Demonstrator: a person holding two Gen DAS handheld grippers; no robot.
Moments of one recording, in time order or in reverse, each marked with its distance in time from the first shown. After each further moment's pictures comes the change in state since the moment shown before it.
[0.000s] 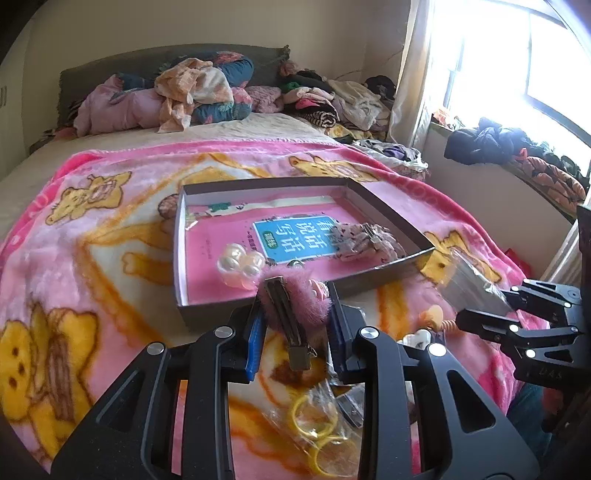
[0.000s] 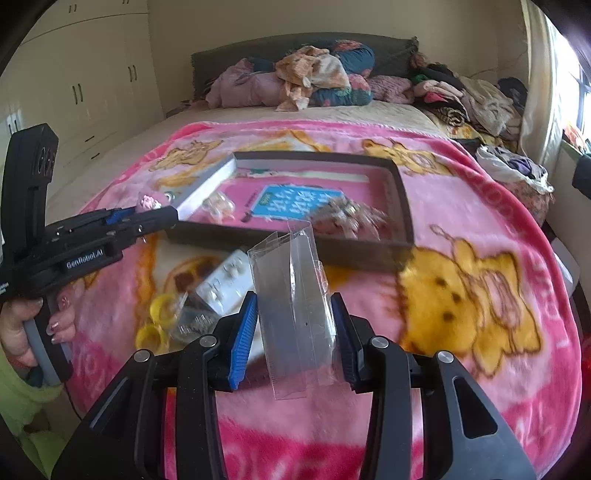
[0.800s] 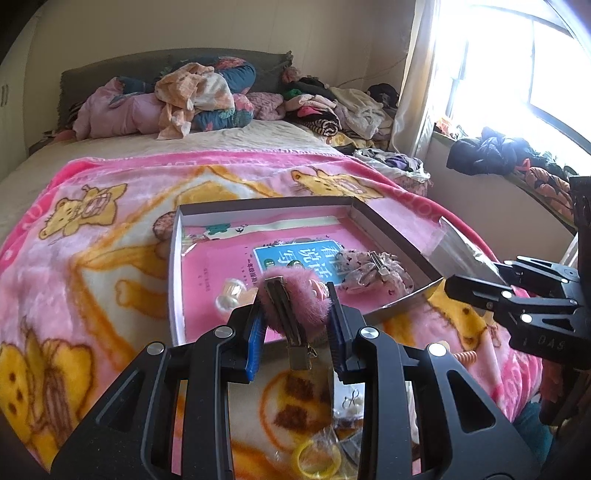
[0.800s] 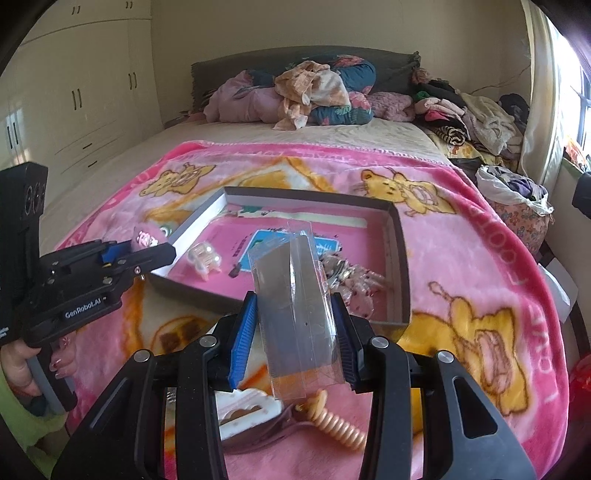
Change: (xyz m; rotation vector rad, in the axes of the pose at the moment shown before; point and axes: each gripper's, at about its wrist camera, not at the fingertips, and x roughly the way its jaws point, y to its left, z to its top) left arm 0.019 0.003 0.028 -0.014 -0.023 -0.010; right arm 0.017 -0.017 0.053 -0.003 -0.048 -0.029
